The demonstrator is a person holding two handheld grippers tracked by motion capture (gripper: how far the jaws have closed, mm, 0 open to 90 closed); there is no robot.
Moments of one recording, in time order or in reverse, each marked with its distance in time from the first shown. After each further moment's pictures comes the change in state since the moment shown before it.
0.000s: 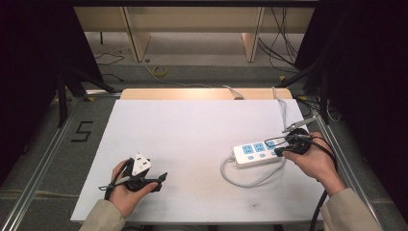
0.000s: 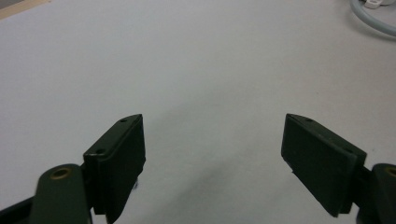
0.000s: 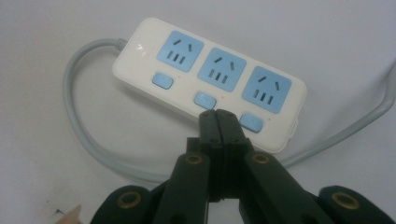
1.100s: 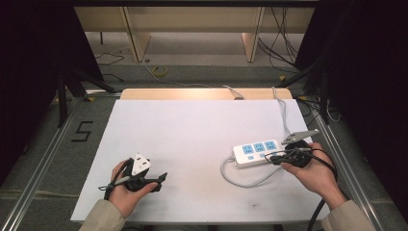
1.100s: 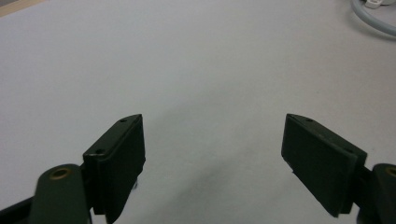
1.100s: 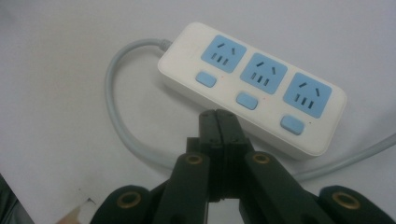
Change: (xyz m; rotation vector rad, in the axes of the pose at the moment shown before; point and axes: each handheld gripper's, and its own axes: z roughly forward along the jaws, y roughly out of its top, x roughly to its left) left arm 0.001 0.000 0.000 0.005 -0.001 0.001; right arm 0.026 -0.021 -0.005 -0.096 0.044 -0.077
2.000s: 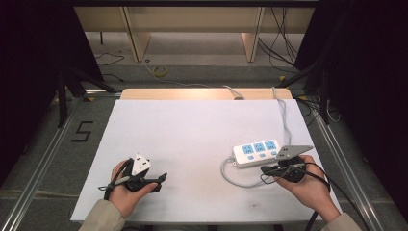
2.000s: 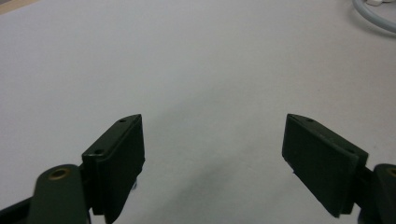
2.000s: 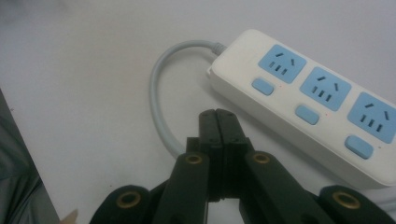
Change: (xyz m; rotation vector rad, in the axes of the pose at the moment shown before) left arm 0.000 -0.001 0.000 0.005 0.000 -0.003; right arm 0.030 -0.019 0.012 -0.083 0.070 -0.121
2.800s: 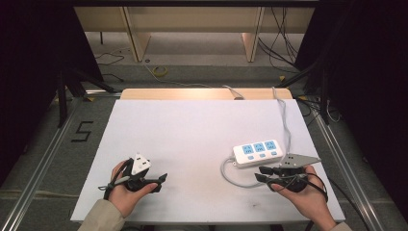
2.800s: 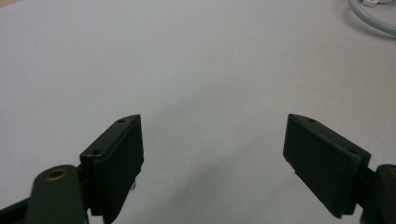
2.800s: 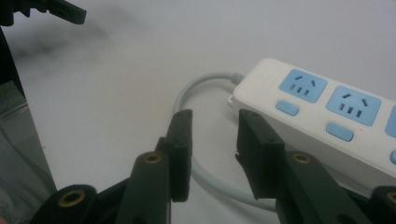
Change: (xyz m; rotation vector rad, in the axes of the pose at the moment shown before) left arm 0.000 0.000 -0.001 0.013 -0.014 -0.007; right arm 0.011 -0.024 0.007 -0.214 0.056 0.070
